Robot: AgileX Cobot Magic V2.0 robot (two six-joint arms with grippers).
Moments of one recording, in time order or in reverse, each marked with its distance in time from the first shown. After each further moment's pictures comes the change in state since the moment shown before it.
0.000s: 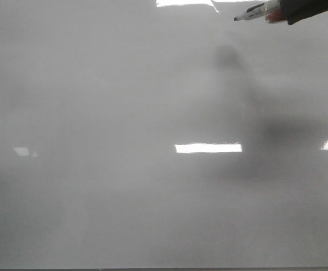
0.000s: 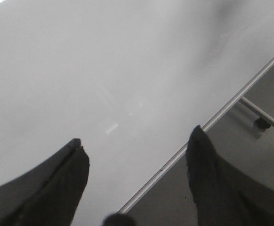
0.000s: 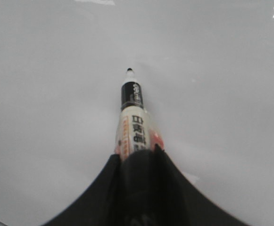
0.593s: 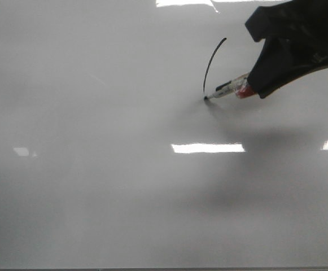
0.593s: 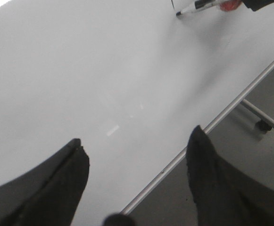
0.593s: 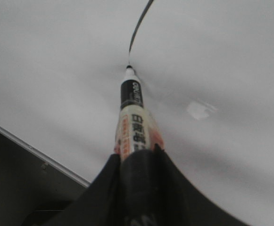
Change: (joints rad) left arm 0.000 0.000 0.000 0.000 -0.007 0.000; right arm 0.036 0.178 -0.037 -0.031 0.195 -0.058
